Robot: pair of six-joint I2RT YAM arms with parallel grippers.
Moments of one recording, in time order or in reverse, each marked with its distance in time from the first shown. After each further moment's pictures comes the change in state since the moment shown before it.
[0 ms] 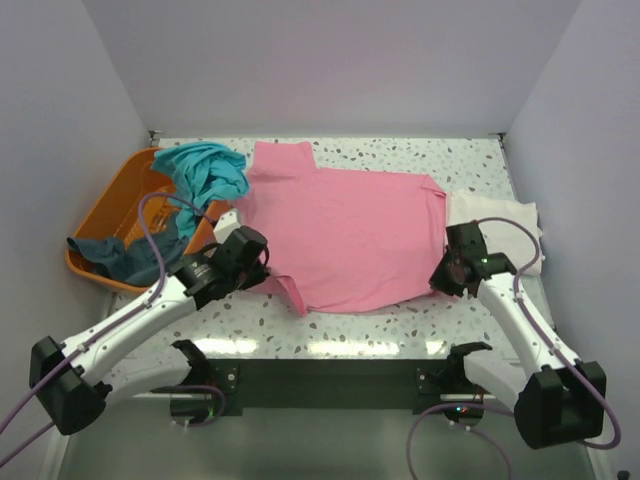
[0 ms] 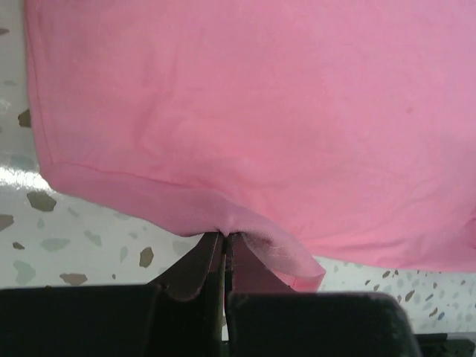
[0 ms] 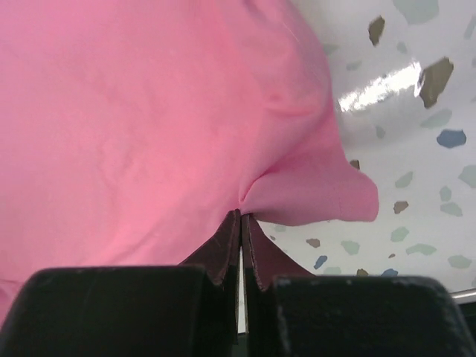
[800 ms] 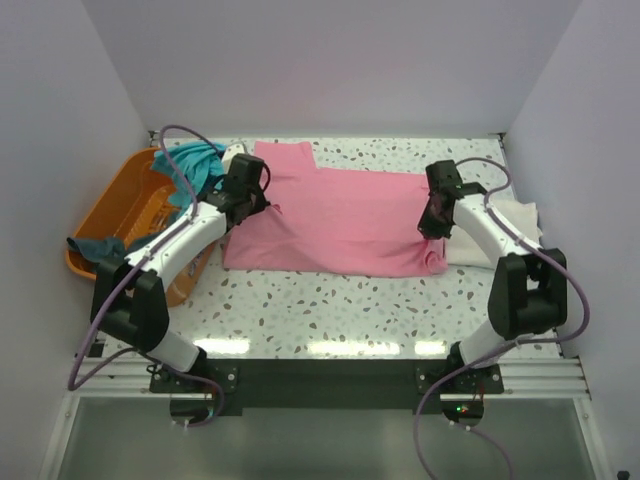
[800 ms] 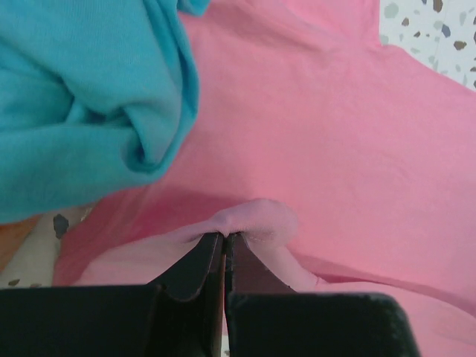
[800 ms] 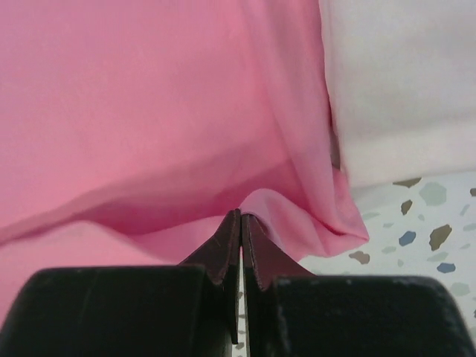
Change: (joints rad) left arm 0.351 0.552 0.362 0.334 0.014 0.409; right arm -0.001 0.593 0.521 0.034 0.089 -0.123
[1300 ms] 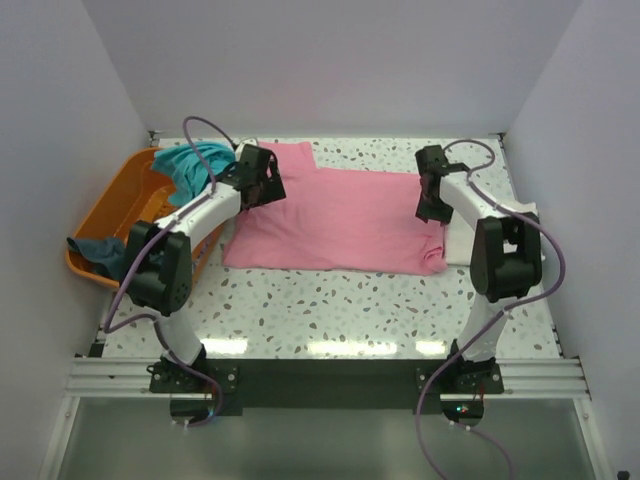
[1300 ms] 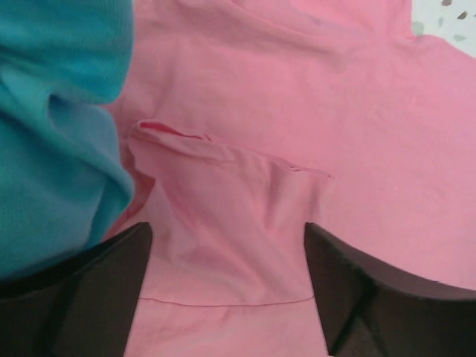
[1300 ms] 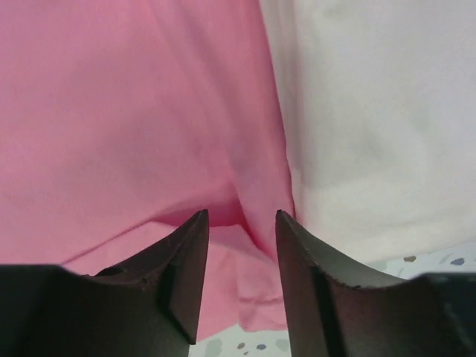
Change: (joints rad) left arm 0.061 0.267 0.161 0.033 0.068 0.092; right arm -0.007 0.290 0.238 -0.011 0.190 -0.115
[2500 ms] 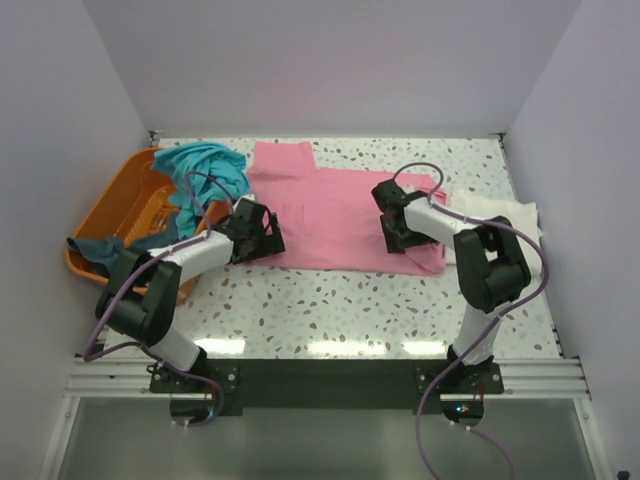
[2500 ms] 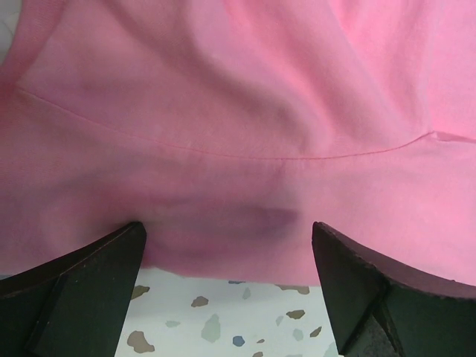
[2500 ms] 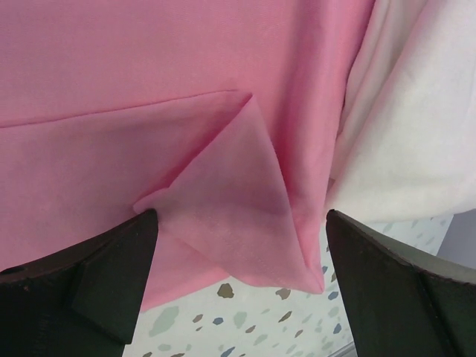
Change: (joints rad) left arm -0.047 -0.205 -0.510 0.166 0.142 -0.056; right arm 0.259 -0.023 -0.200 0.031 0.217 -0.195
